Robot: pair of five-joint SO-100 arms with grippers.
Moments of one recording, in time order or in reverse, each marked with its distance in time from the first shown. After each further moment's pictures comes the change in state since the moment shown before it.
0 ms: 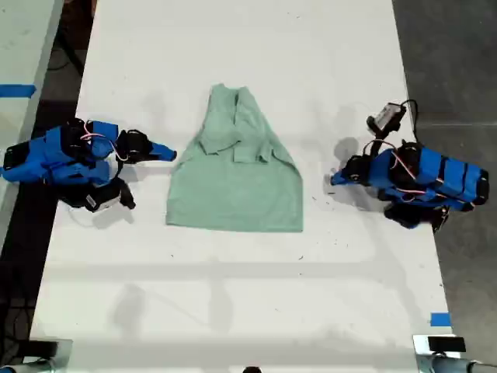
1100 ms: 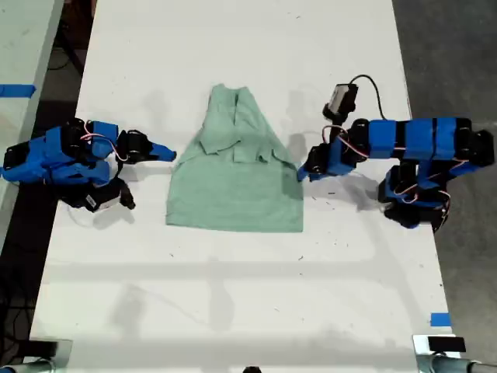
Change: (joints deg) arm 0 0.0 0.0 0.0 0.6 0.0; arm 1 -7.1 -76.3 -55.2 -7.7 3.2
